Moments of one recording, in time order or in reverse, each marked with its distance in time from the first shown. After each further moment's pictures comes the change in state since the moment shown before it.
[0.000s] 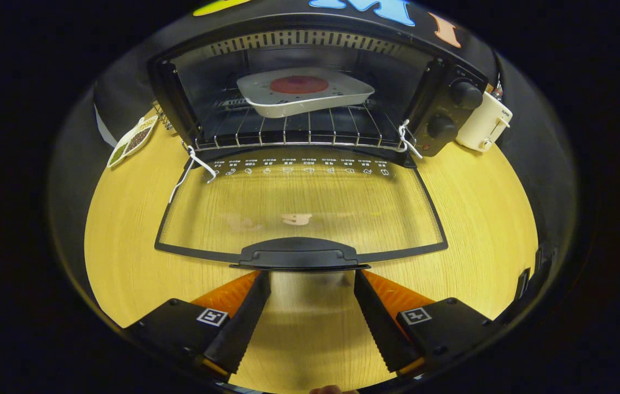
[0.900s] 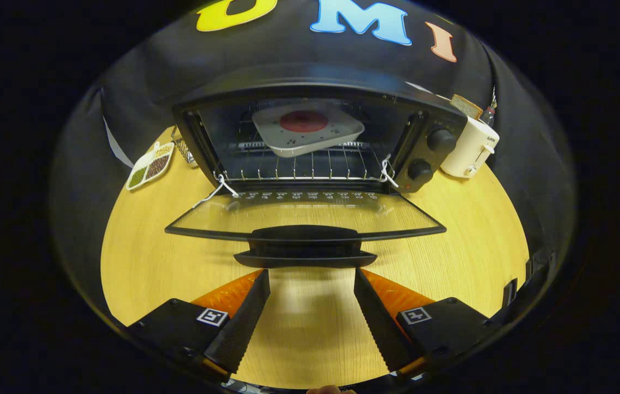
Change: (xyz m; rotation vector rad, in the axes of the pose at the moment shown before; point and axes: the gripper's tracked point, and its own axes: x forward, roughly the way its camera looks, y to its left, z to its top) arm -0.057 0.007 0.028 -0.008 -0.183 0.028
